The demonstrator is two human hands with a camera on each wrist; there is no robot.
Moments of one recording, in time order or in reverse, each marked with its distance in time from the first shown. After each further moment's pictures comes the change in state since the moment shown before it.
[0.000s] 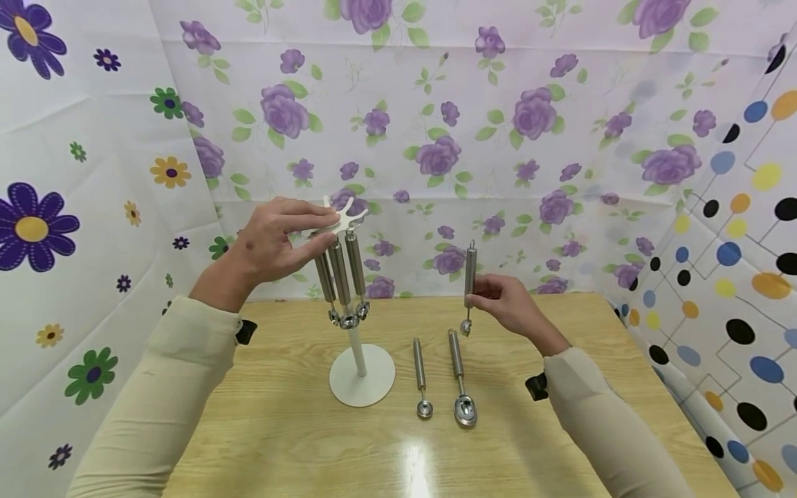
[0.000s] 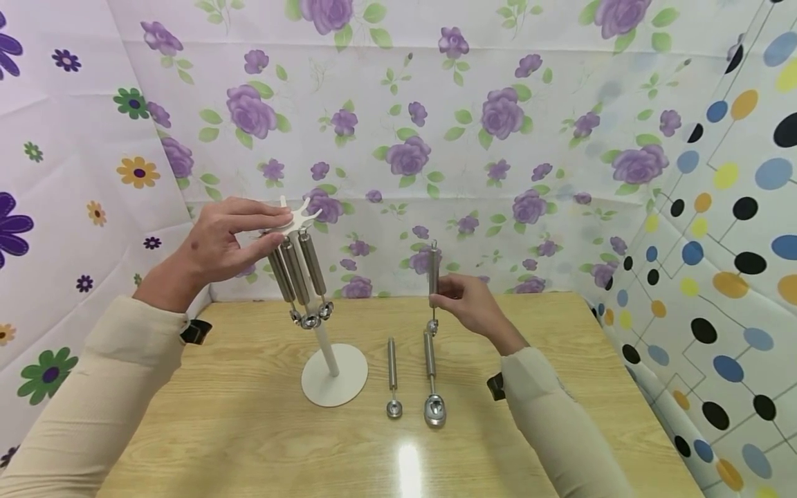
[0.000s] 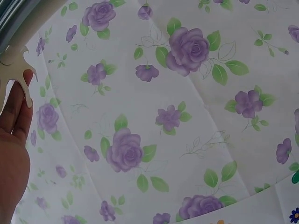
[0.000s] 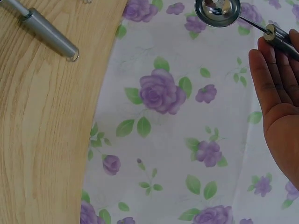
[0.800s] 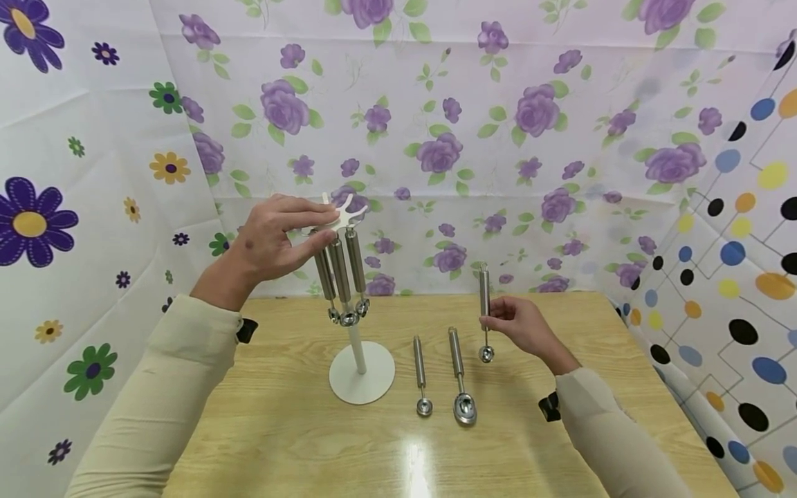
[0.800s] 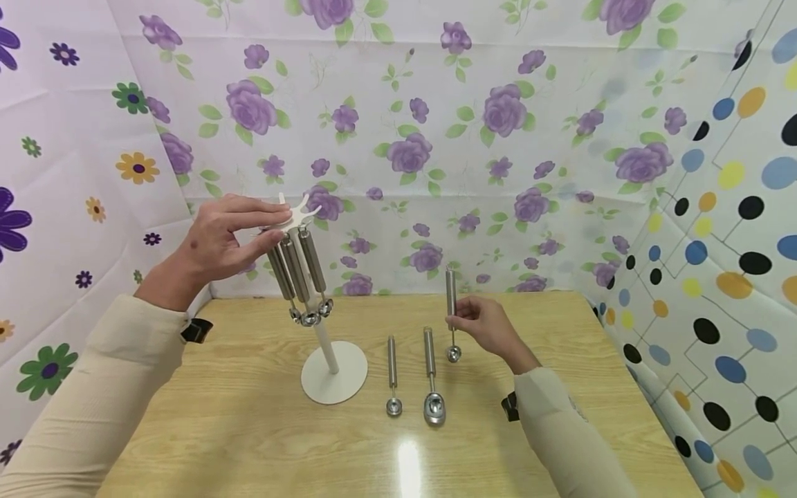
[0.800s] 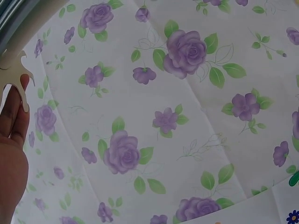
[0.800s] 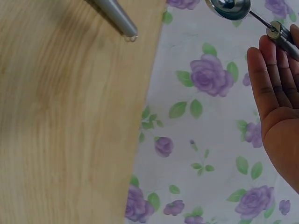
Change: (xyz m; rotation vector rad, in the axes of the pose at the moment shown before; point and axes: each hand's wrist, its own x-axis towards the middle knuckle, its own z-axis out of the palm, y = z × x) left_hand -0.002 0.000 0.003 0.017 0.035 -0.003; right_hand -0.024 0.054 0.005 0.006 0.013 0.134
